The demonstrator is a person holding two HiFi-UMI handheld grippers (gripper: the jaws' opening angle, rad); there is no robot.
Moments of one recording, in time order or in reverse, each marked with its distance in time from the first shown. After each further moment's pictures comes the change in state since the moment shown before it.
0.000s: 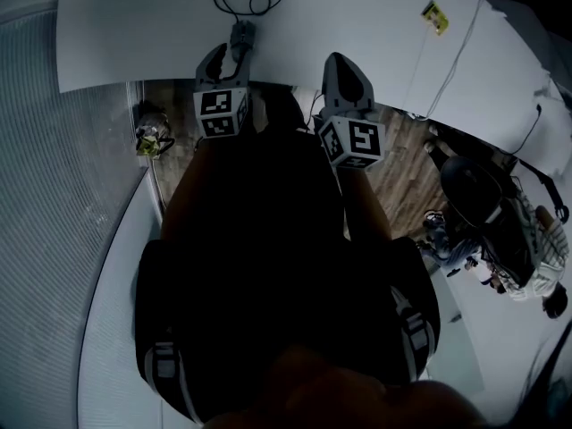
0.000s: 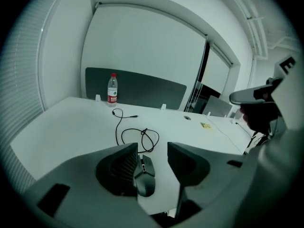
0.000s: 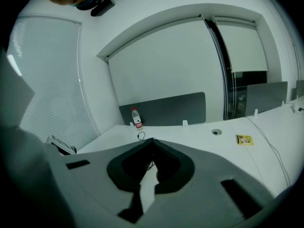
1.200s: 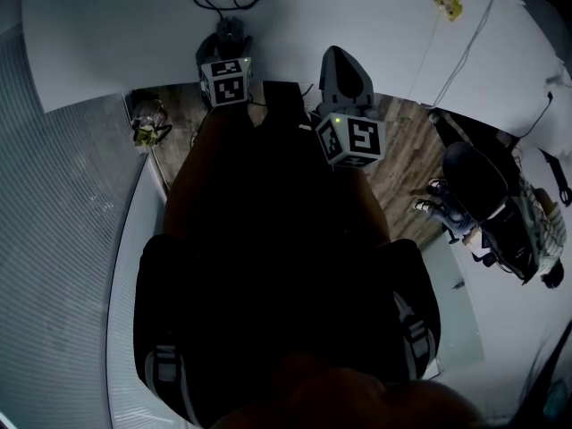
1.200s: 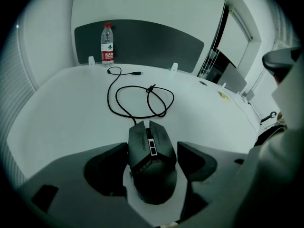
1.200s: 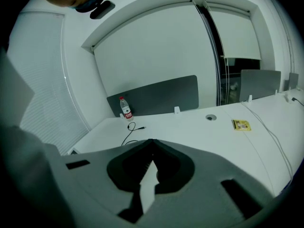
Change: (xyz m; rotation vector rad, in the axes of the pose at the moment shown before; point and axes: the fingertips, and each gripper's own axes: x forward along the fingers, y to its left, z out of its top) left arm 0.116 0.032 -0.102 0.007 0.370 0.079; right arm 0.054 -0.036 -0.045 0.073 0.118 -0.075
